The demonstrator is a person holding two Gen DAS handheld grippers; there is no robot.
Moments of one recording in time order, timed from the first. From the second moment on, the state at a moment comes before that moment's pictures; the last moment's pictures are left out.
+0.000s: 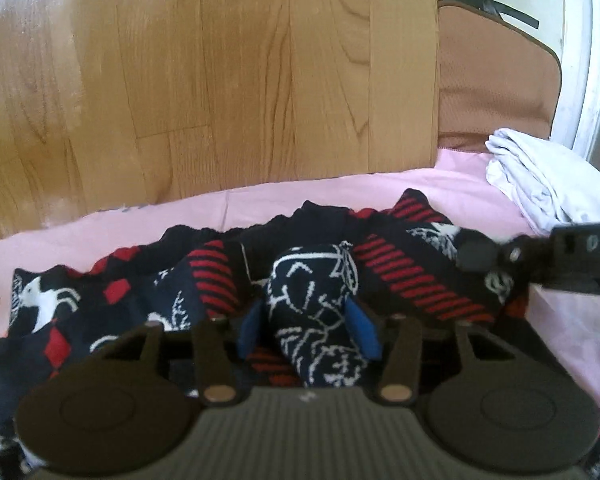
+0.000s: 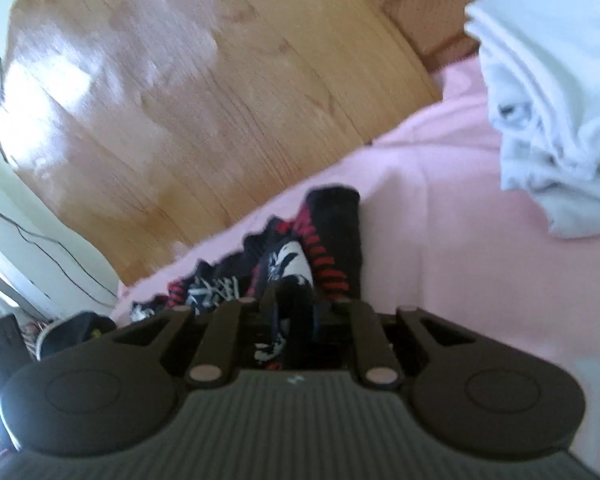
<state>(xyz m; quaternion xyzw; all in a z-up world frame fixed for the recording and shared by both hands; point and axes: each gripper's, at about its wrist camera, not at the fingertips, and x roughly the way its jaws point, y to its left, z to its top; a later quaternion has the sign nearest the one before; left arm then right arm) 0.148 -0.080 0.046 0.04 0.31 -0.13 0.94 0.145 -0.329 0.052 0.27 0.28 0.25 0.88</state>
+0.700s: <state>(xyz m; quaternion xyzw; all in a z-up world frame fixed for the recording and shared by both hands) 0.083 -0.052 0.070 0.01 0.32 -0.18 0.93 0.100 -0.349 0.067 0.29 0.31 0.28 0.86</state>
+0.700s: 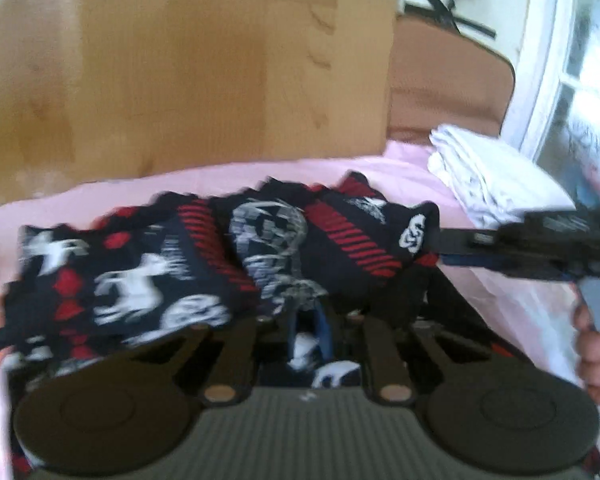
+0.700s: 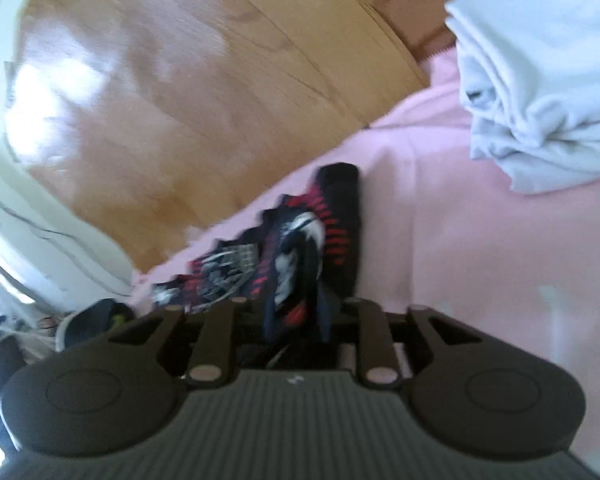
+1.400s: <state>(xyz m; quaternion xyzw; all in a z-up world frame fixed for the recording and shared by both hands) -0.120 0.123 0.056 -0.06 0.32 -0.06 0.95 -0.061 -0.394 0.057 0.24 0.33 0.29 0.87</state>
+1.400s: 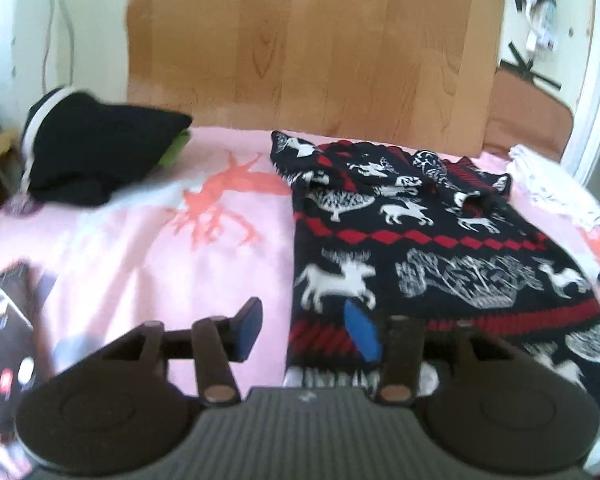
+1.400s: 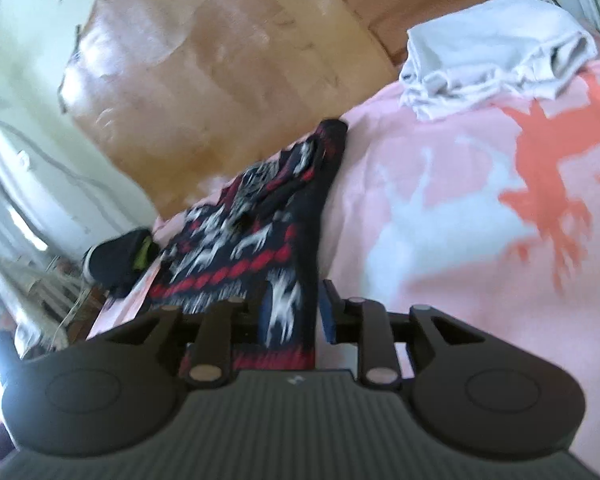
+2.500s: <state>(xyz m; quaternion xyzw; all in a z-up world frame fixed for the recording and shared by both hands) -0.189 0.165 0.007 -0.32 0.41 -0.19 0.83 -0.135 -0.405 0.028 0.27 0.38 0.39 0.79</state>
